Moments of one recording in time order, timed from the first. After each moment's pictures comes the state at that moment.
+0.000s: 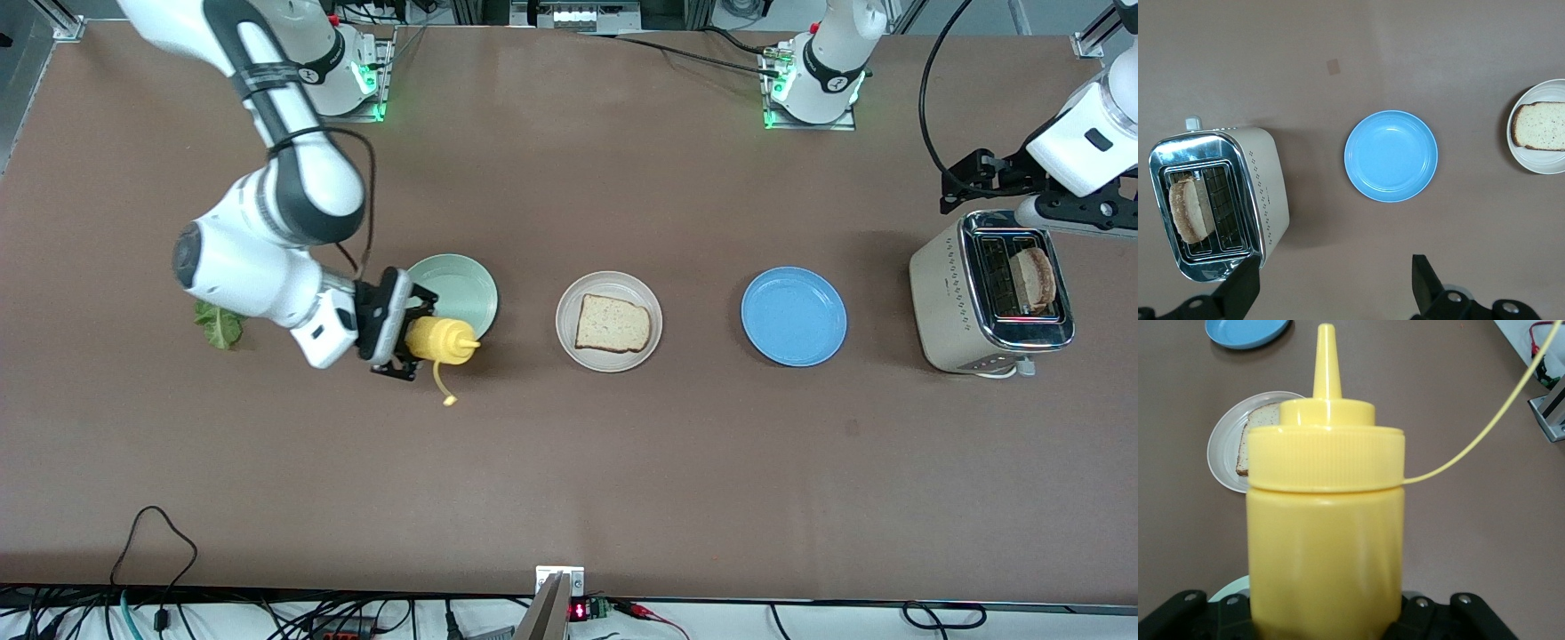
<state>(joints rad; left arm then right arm) -0.06 -0.06 0.02 -1.70 0.01 1.59 0.08 0.32 0.43 0.06 -1.75 0.64 2.34 -1.36</state>
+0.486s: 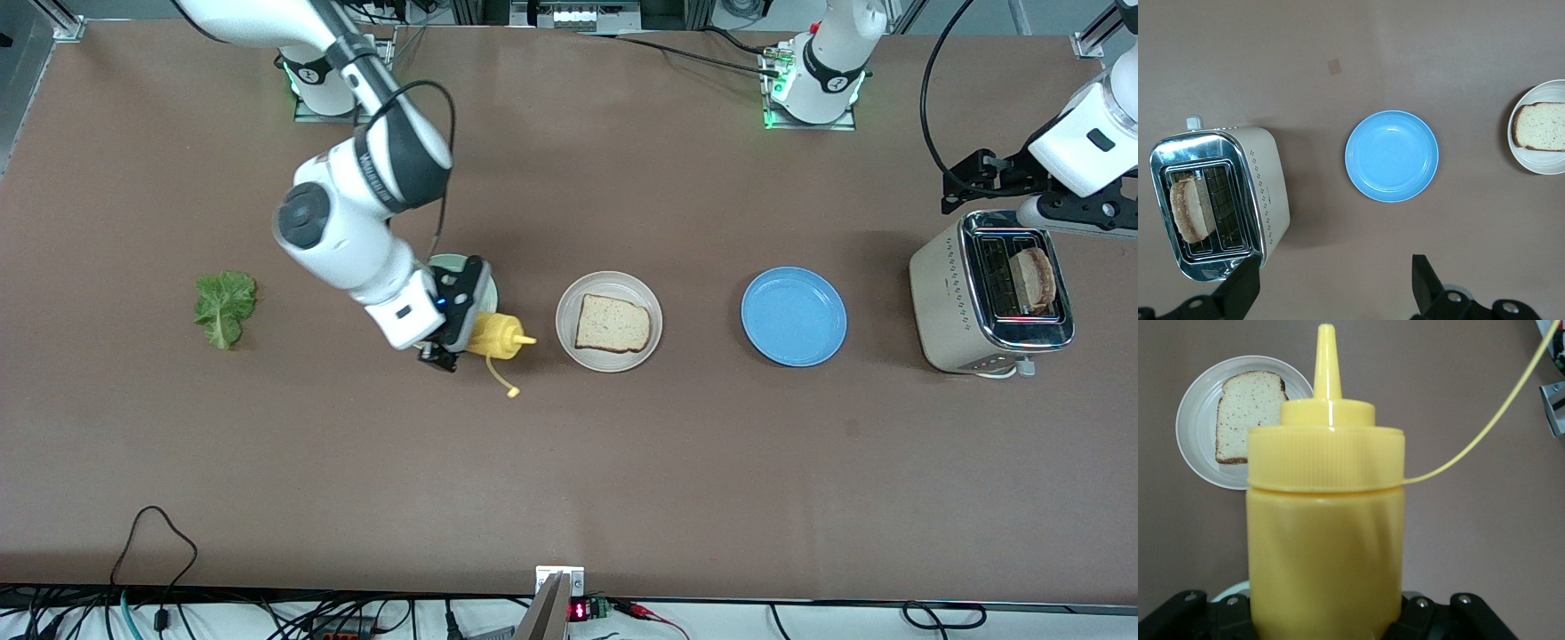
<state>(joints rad) -0.06 -0.06 0.02 -1.70 0.01 1.59 0.08 0.47 0.47 0.06 -1.65 0.22 2.35 -0.95</state>
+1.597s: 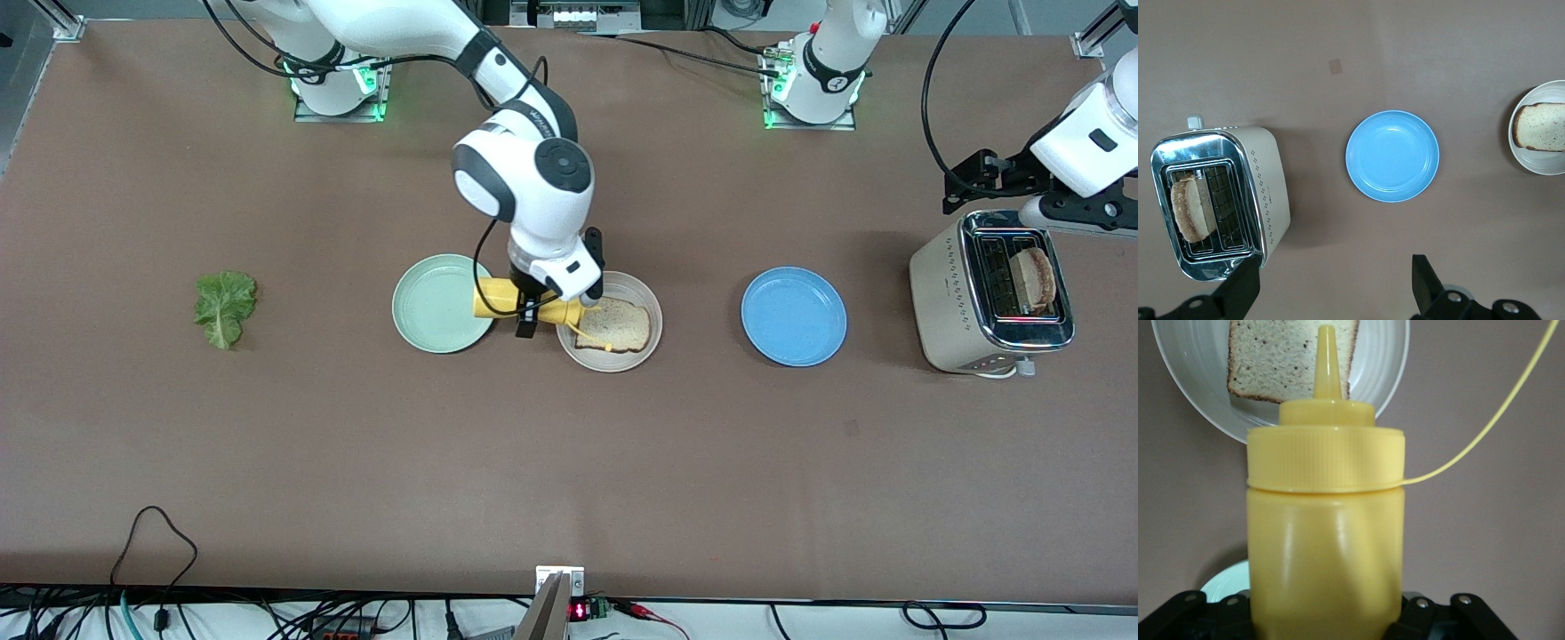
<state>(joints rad) -0.06 -0.06 0.02 -1.70 0.01 1.59 0.08 0.74 0.70 0.06 -1.37 -0.39 2.00 -0.61</state>
